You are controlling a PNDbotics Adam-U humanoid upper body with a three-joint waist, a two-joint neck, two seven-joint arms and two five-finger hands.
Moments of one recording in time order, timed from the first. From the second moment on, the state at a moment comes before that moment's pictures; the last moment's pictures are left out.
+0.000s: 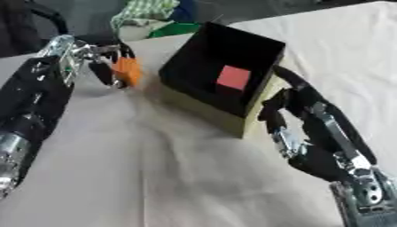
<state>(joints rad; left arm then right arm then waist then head) -1.25 0.33 0.31 -0.52 -1.51 -0.35 -0.40 -0.36 -0.18 0.17 -1.84 0.11 -0.24 0.29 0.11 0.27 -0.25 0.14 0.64</state>
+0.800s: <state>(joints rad) -1.32 0.24 0.14 -0.85 -1.14 -0.68 -0.43 -0.36 -0.18 0.17 -1.84 0.11 -0.24 0.30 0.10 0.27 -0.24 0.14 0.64</state>
